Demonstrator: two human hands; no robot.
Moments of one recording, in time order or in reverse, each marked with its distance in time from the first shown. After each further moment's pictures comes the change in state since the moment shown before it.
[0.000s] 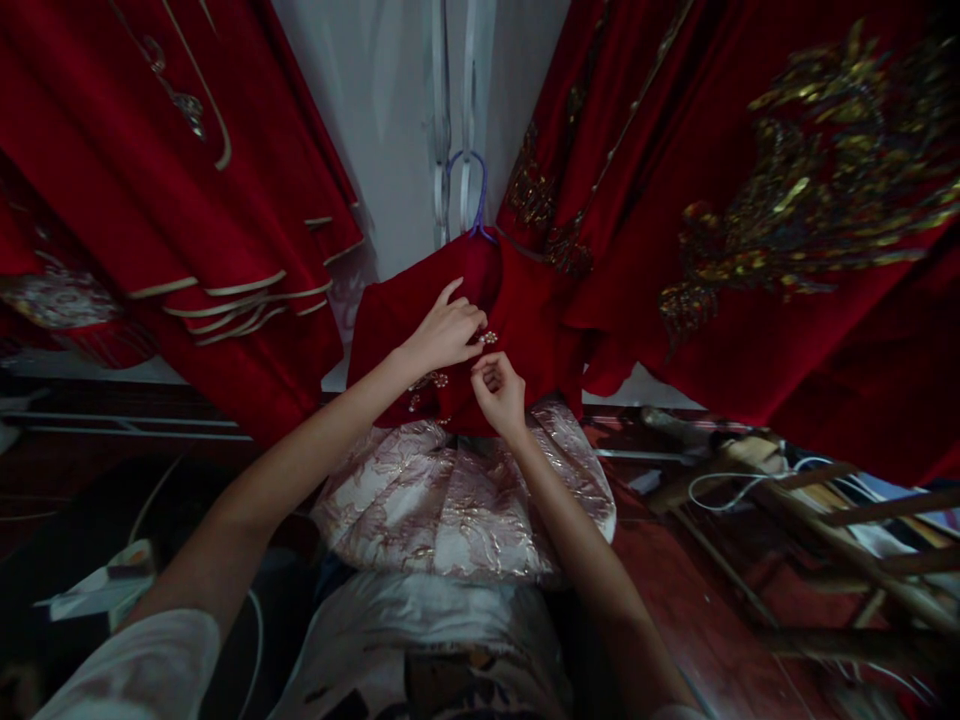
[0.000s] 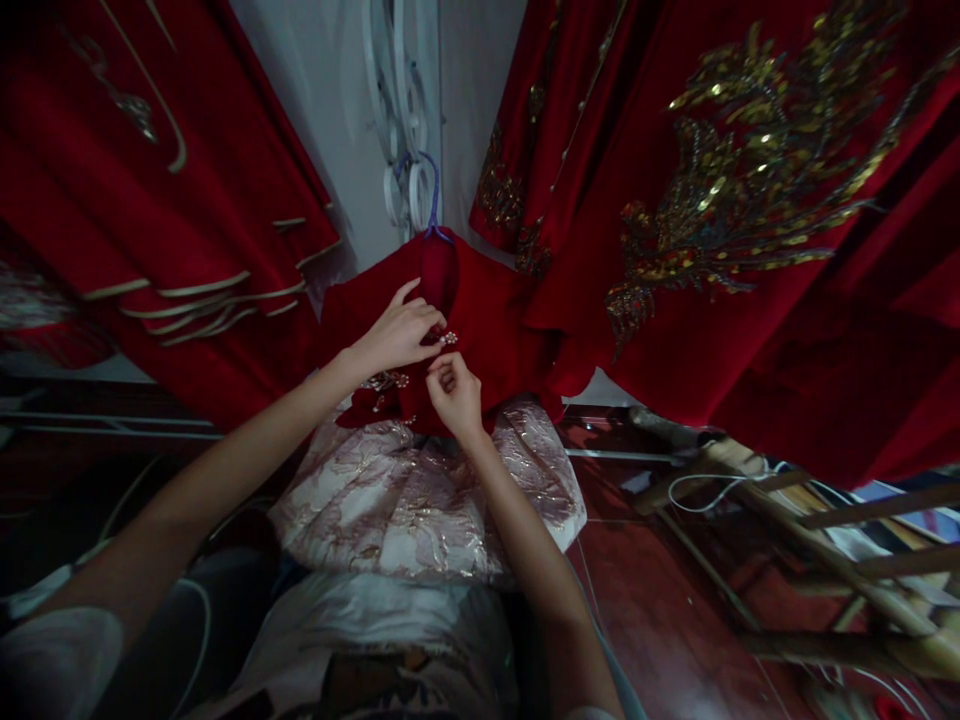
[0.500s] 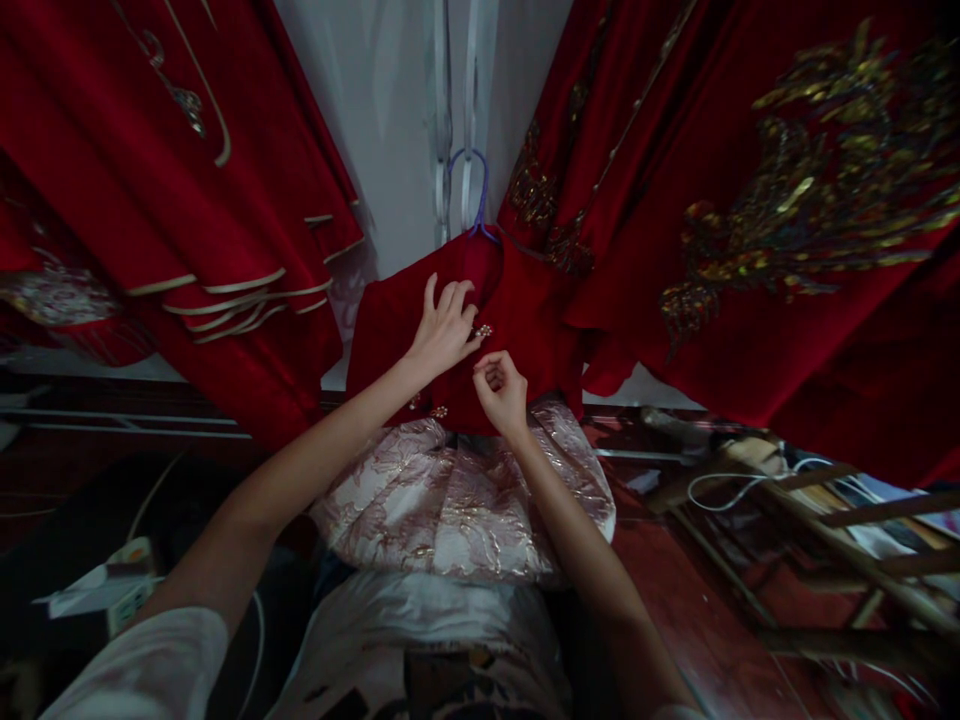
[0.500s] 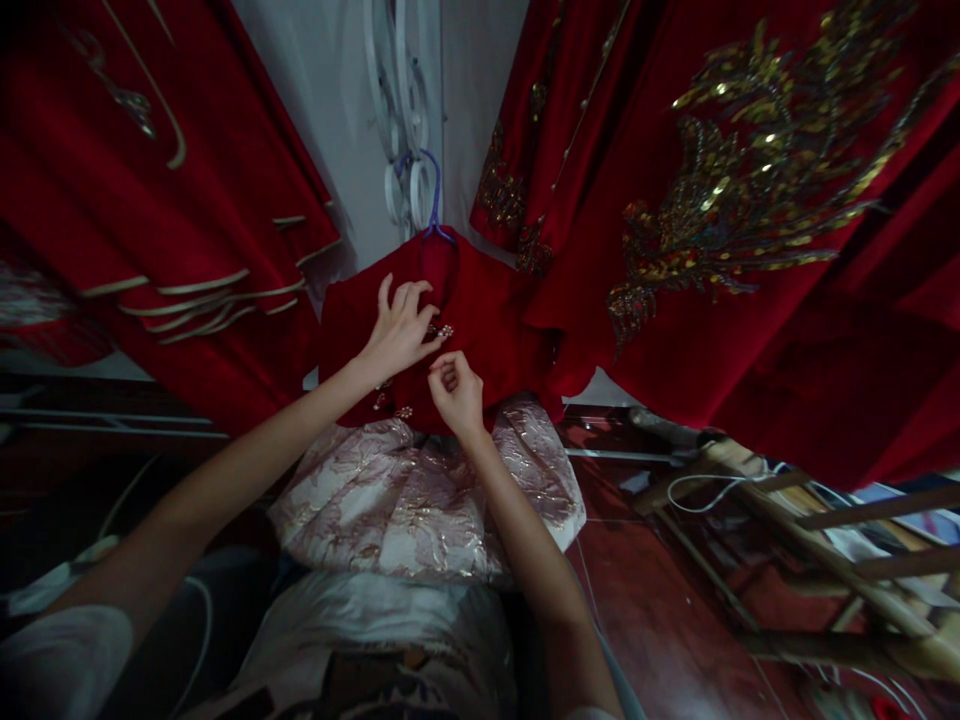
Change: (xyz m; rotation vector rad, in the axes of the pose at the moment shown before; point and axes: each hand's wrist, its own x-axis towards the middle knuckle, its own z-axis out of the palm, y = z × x) left_hand -0.010 -0.006 0.013 0.478 0.197 0.192; right_hand 0.000 0.000 -0.001 -0.006 0.019 0.003
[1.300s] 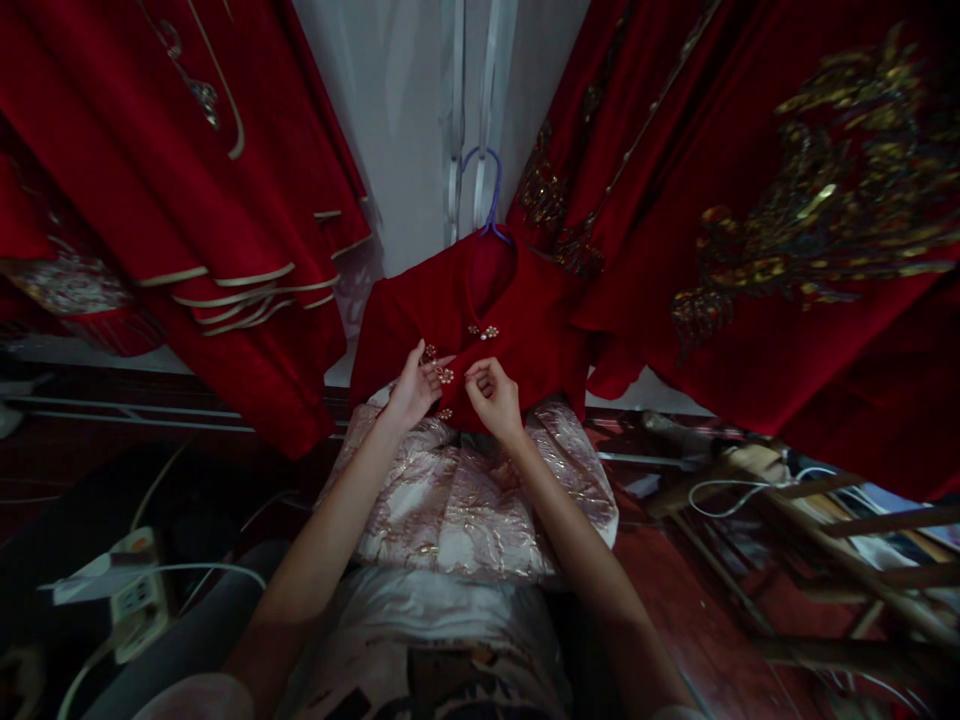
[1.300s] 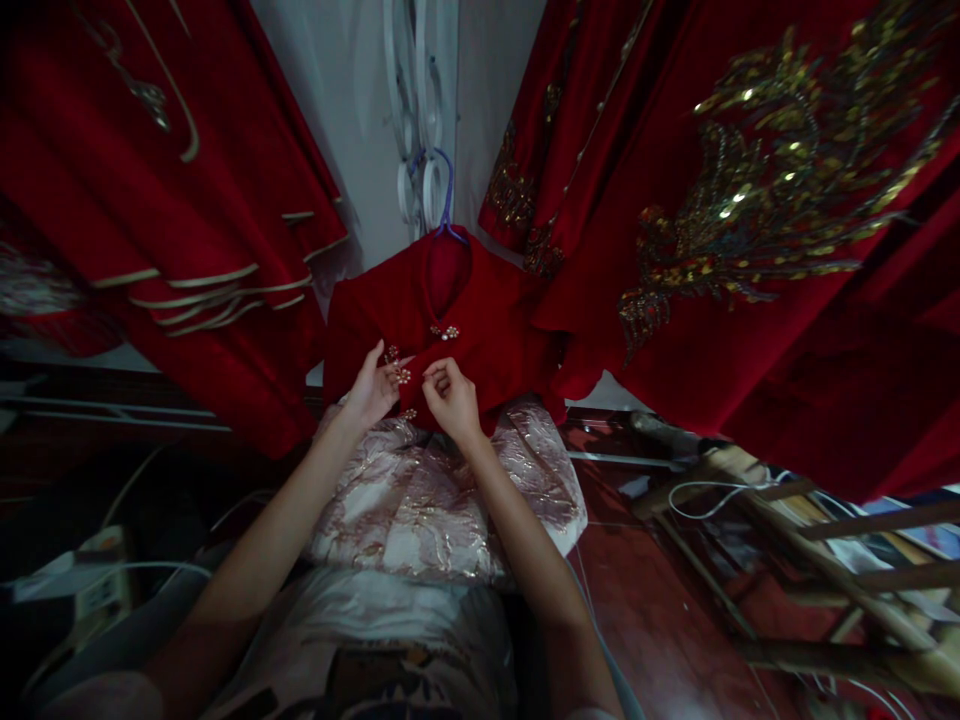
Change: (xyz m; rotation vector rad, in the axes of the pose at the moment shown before) left_hand -0.094 -0.020 0.017 -1.473 0.107 -1.138; right_hand -0.008 0.008 0.013 -0.002 -0.158 0.021
